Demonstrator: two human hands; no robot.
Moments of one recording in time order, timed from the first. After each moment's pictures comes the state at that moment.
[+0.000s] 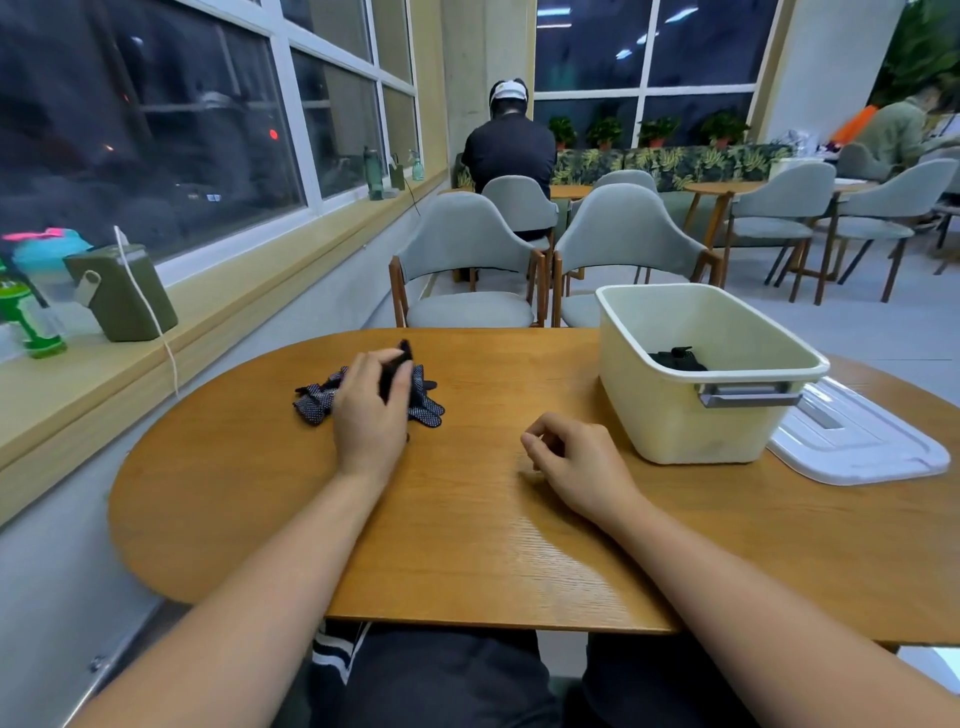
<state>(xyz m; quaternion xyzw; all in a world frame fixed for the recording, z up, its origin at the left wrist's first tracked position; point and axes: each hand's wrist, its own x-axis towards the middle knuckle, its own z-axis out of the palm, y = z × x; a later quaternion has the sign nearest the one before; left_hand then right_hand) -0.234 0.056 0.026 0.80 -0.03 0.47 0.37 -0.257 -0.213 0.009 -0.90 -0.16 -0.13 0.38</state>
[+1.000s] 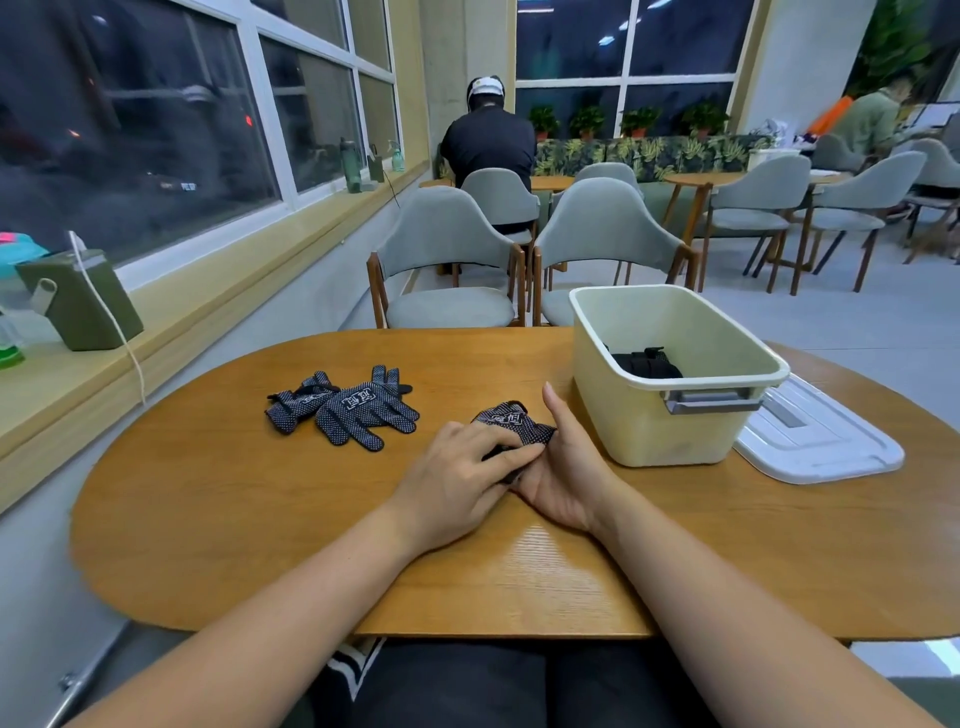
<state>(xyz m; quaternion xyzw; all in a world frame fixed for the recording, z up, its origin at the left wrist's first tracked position) -0.264 -0.023 0.004 0.86 -0.40 0.29 0.13 -0.241 -0.215 0.015 -0.40 -0.10 0.30 0.86</state>
